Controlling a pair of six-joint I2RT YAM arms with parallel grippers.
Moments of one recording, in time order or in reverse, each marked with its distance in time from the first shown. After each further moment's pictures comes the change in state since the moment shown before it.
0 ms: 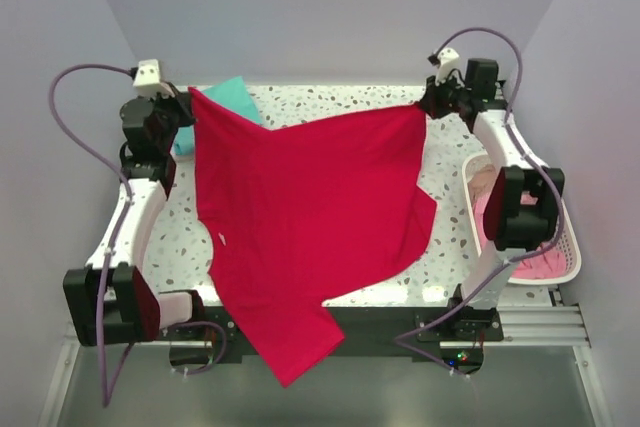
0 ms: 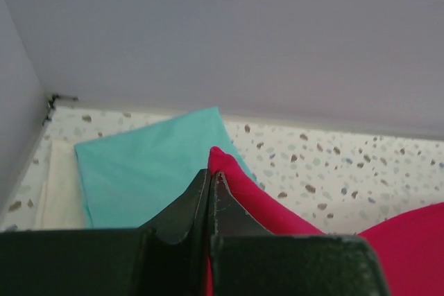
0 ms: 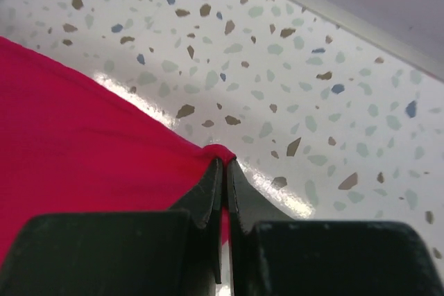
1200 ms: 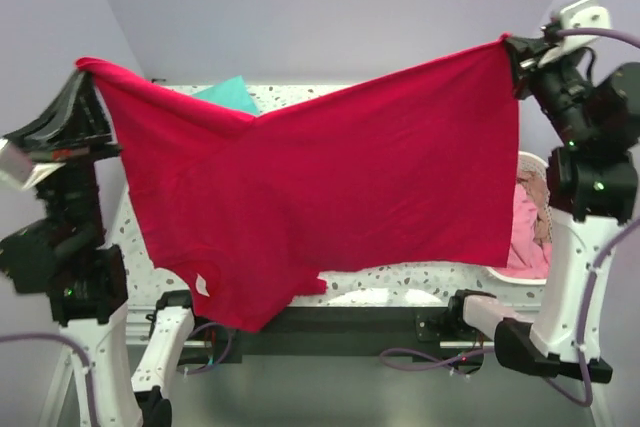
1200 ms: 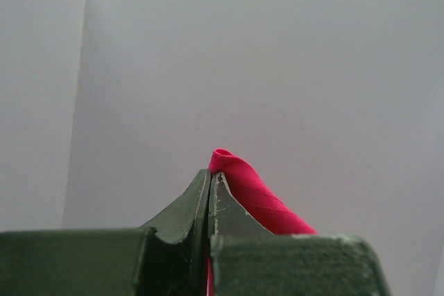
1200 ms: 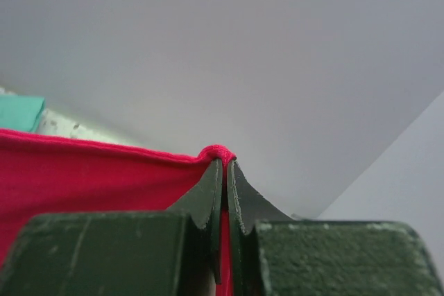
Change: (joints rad) left arm 0.001 -0.650 0.414 -0.140 -0.072 -0.092; right arm -0.078 -0.771 0.331 -0.261 0.119 0.039
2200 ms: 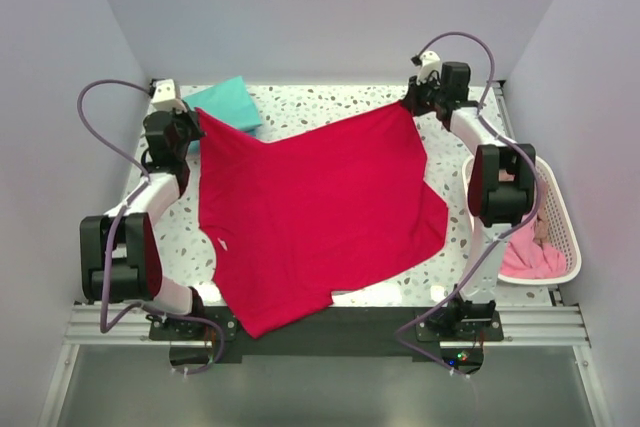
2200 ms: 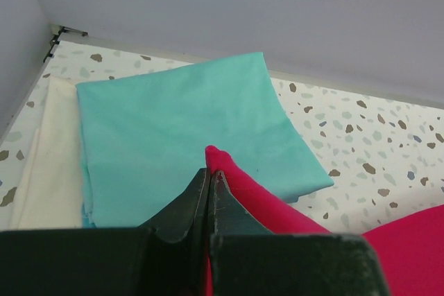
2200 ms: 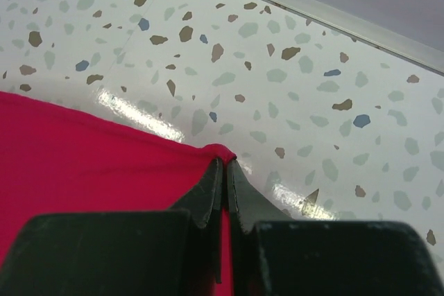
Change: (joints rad) left arm 0.002 0.842 -0.517 0.384 -0.004 0.077; right arm 0.145 0.953 -0.241 0.430 -0.036 0.090
